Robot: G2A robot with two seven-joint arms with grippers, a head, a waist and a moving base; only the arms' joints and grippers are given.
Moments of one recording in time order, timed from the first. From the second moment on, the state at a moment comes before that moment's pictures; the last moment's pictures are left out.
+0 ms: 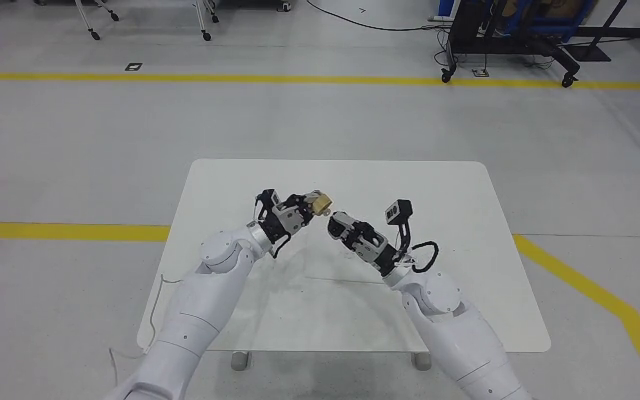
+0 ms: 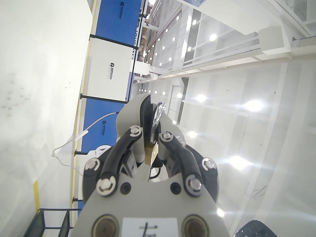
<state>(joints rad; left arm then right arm) 1.04 -1.37 -1.13 -1.09 -0.70 -0.01 -0.77 -1.39 -1.30 1.15 -1.48 0.49 -0.32 0.56</state>
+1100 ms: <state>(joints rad) 1.02 -1.36 -1.10 -1.11 -0.56 -0.12 -0.83 -1.34 -1.32 1.14 -1.36 0.91 -0.08 0.75</state>
